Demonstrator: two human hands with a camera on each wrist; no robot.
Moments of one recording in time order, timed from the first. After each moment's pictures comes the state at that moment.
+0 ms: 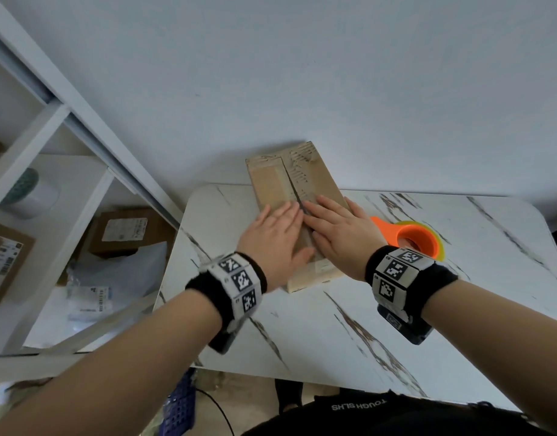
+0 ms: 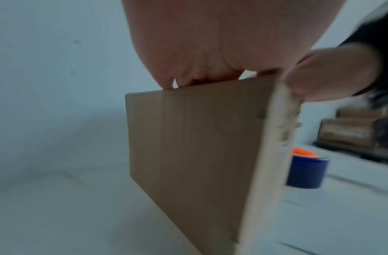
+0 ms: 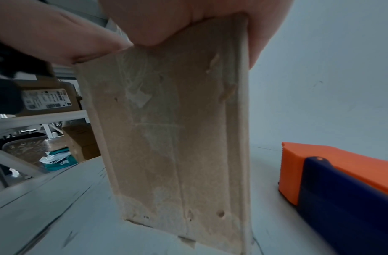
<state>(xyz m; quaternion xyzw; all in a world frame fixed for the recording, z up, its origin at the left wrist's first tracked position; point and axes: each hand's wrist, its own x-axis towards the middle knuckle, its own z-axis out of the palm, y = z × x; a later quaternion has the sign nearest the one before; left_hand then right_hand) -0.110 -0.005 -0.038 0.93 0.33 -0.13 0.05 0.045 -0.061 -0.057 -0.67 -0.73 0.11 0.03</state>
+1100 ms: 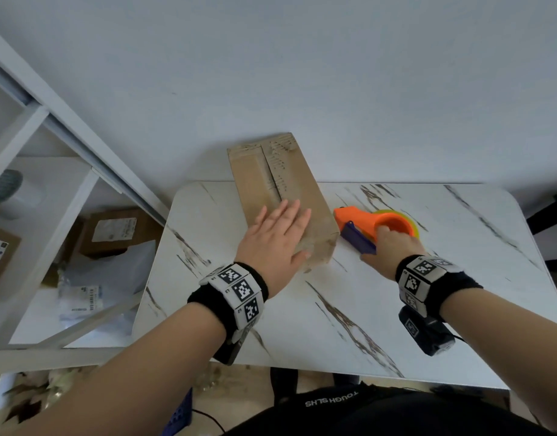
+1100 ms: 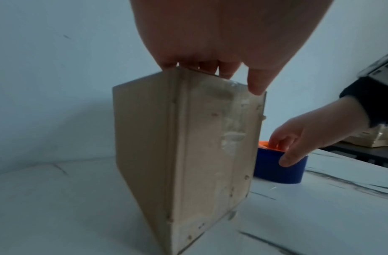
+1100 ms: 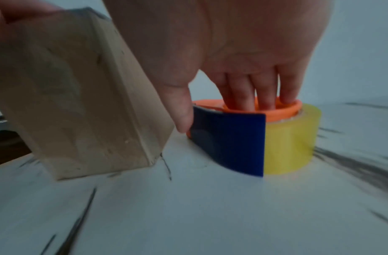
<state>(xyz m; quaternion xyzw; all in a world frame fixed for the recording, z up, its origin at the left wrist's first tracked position) -0.092 -0.043 -0.045 0.94 0.33 -0.04 0.07 0.119 -0.121 -0.096 -0.87 -0.44 0.22 -0.05</state>
